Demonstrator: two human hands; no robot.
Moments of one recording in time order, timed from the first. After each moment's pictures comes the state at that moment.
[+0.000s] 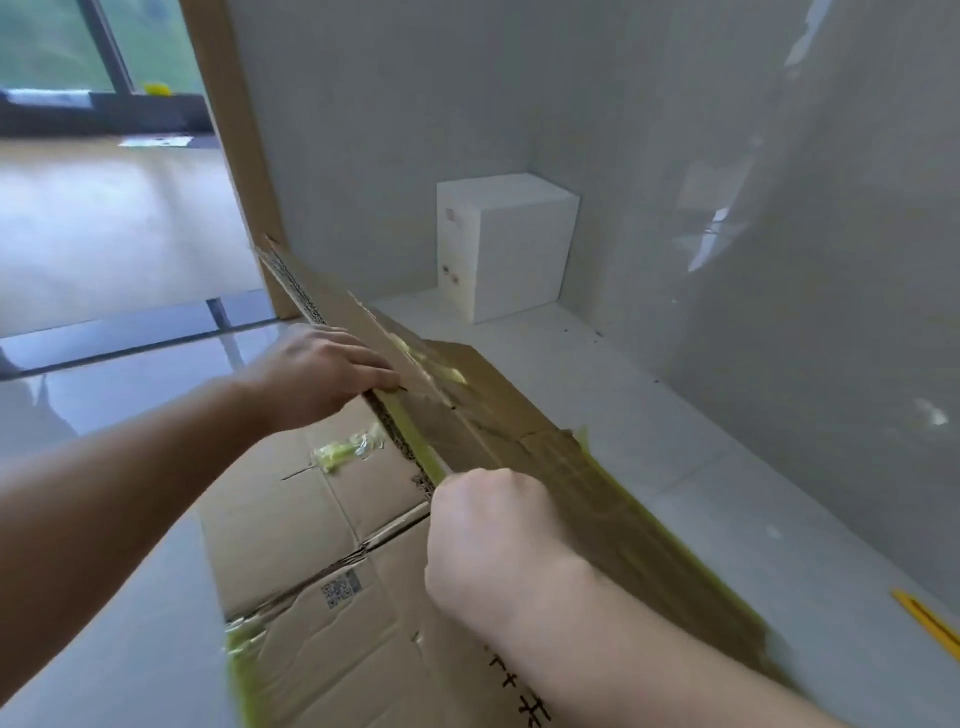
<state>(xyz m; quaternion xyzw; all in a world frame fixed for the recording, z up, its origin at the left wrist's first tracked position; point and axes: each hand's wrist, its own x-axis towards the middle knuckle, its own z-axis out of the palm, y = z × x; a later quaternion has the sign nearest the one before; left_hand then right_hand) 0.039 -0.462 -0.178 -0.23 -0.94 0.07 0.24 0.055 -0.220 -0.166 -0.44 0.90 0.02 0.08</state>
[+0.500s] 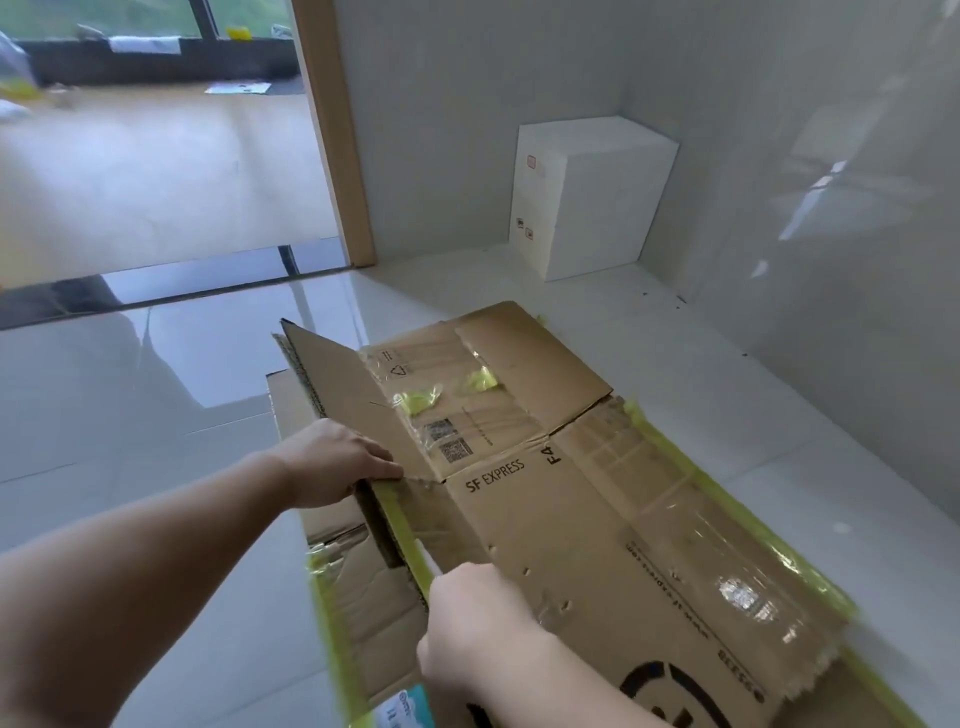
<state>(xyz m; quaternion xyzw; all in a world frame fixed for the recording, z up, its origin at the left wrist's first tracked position) 0.121 -0.511 -0.315 -0.09 -0.98 0.10 -0.12 0.113 -0.261 -0.282 -0.46 0.84 0.02 0.29</state>
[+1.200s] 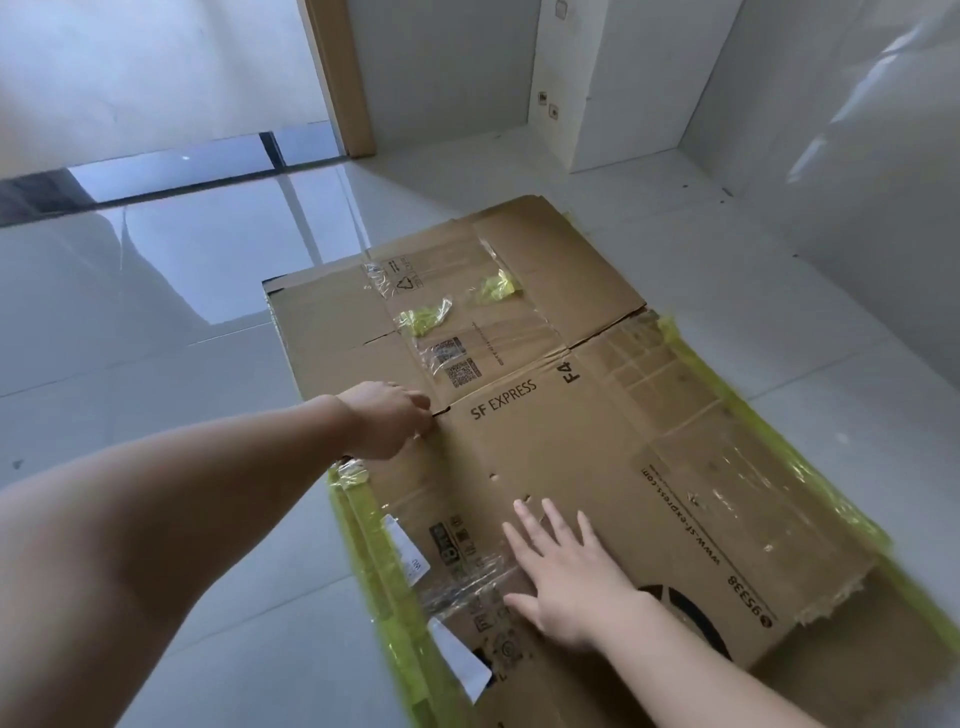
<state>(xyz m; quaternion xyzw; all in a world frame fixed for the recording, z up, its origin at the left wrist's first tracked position) 0.109 -0.483 -0.390 -0.04 -0.96 0.02 -0.26 0.087 -0.190 -0.420 -0.49 0.80 0.13 0.33</state>
